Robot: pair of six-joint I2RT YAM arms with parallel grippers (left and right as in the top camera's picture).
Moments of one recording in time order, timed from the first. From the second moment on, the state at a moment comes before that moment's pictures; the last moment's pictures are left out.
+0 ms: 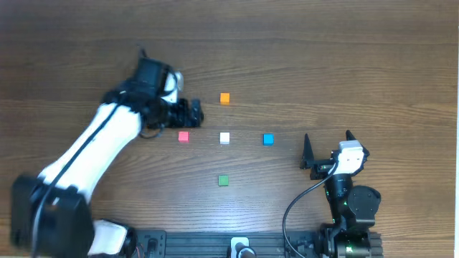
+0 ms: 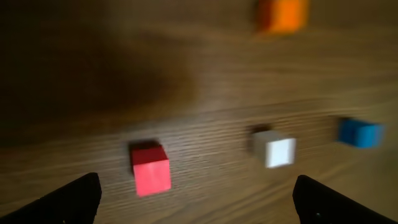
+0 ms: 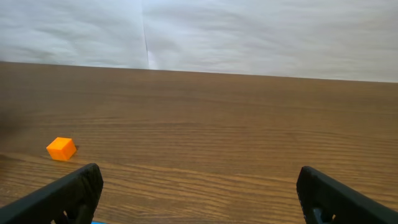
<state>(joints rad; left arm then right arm) -0.32 1.62 1.06 -0.72 0.25 -0.35 -0.04 0.02 0.04 -0.11 -0.13 -0.02</state>
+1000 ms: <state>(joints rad) -0.39 1.79 1.06 -0.77 0.04 -0.48 -0.04 0.02 0.04 -0.11 -0.13 -0.02</state>
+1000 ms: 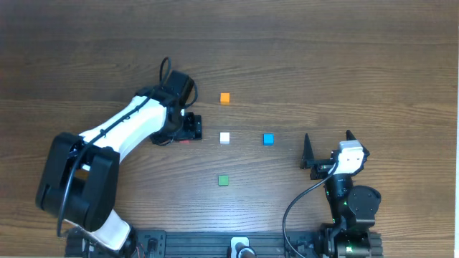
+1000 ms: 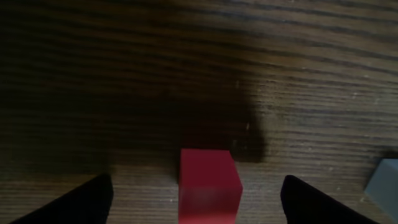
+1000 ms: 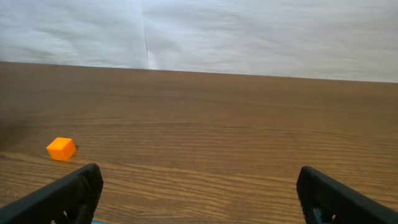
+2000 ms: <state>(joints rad) -0.42 1.81 1.07 -0.79 0.02 -0.50 -0.04 0.02 0.04 -0.11 -0.13 -0.02</state>
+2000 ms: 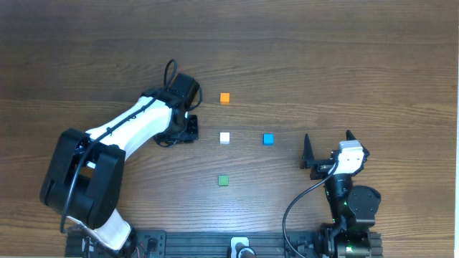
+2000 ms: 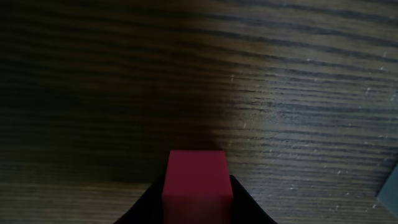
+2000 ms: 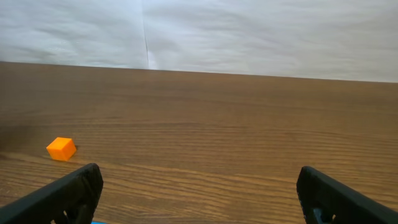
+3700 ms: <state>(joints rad) -0.72 1.96 1.43 -1.01 0.00 -0.76 -0.04 0.02 0.04 -0.11 -0.13 -0.02</state>
